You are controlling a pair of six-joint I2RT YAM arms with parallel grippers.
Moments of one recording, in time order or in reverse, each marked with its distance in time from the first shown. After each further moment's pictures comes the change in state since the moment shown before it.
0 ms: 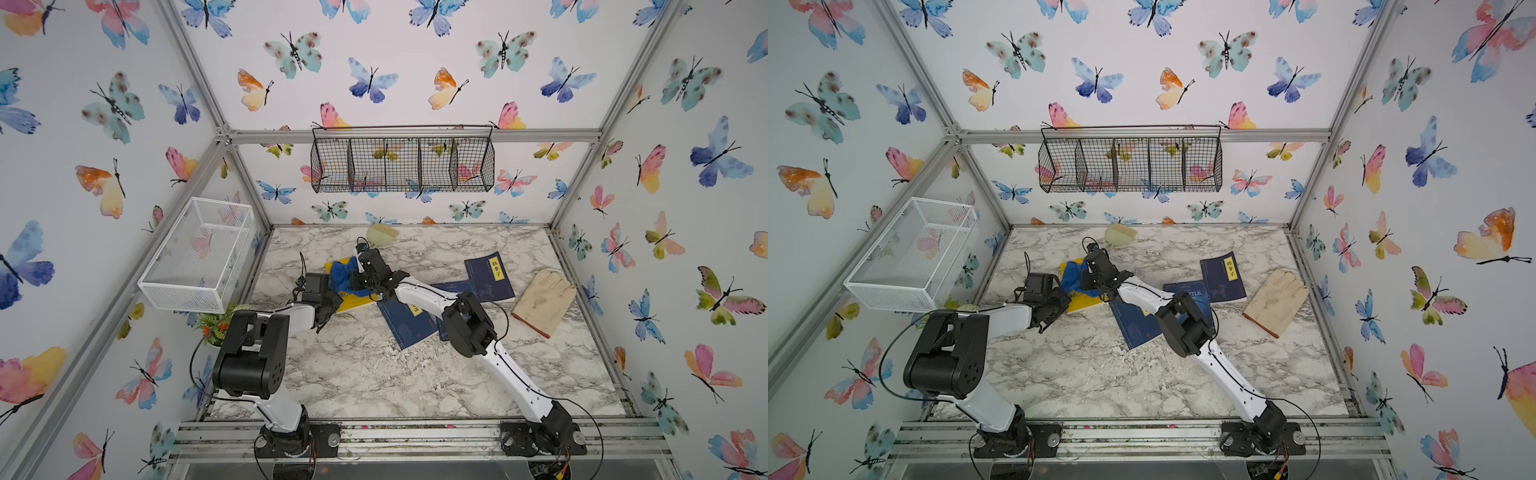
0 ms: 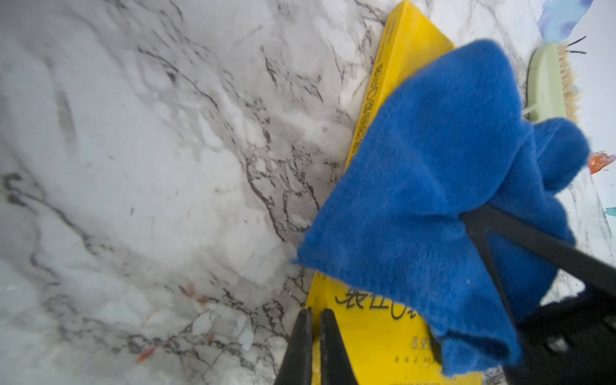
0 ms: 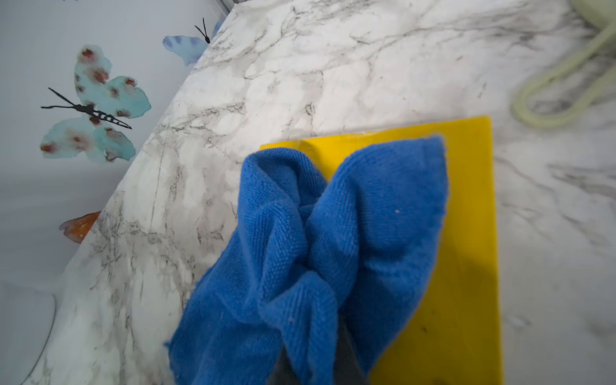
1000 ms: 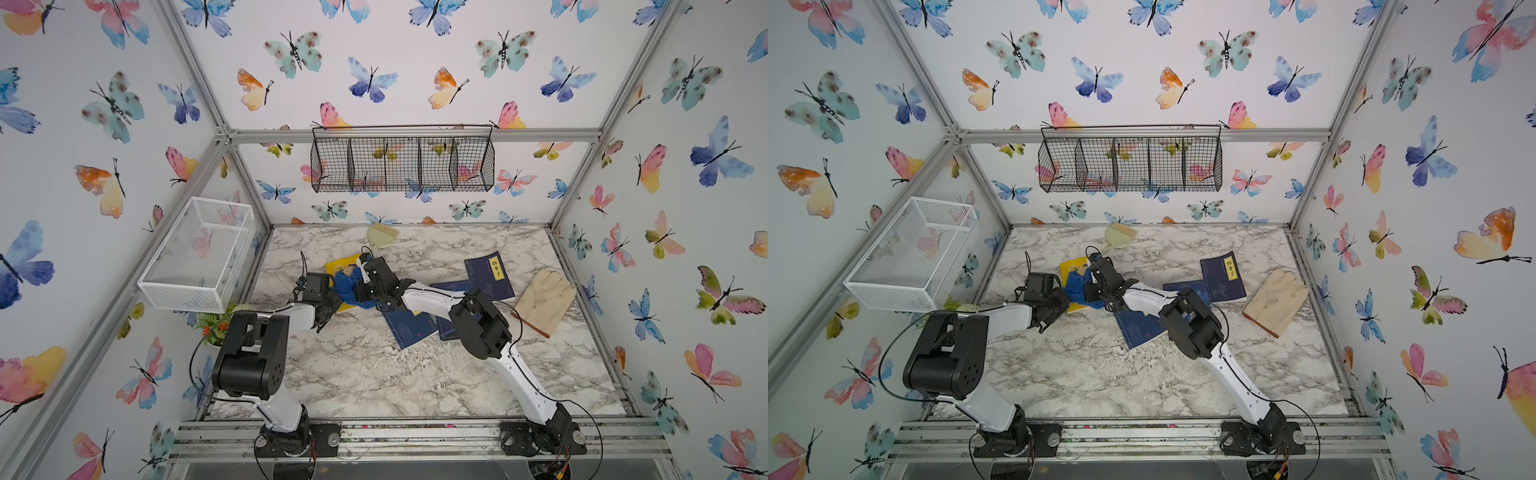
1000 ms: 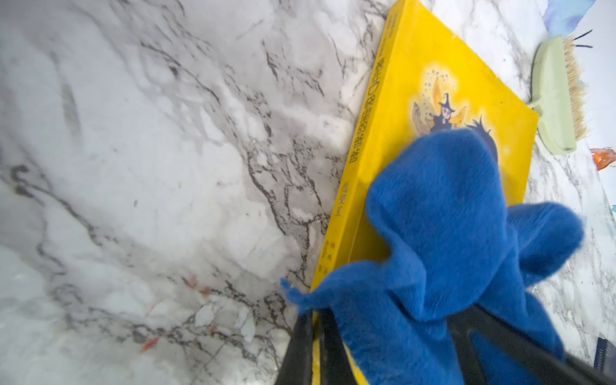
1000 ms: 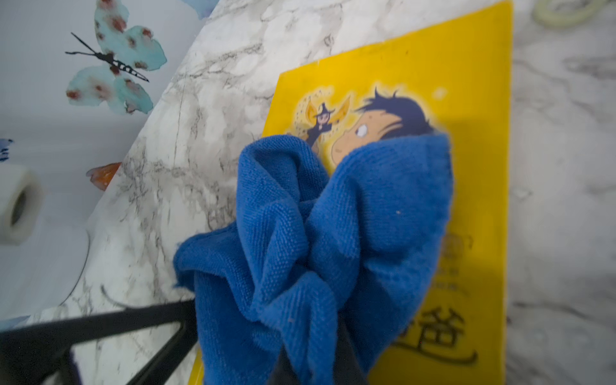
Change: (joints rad) left arm -0.006 -0.008 0.002 -0.020 -0.009 0.002; right arm 0.035 -0.251 -0.452 0.123 -0.079 0.018
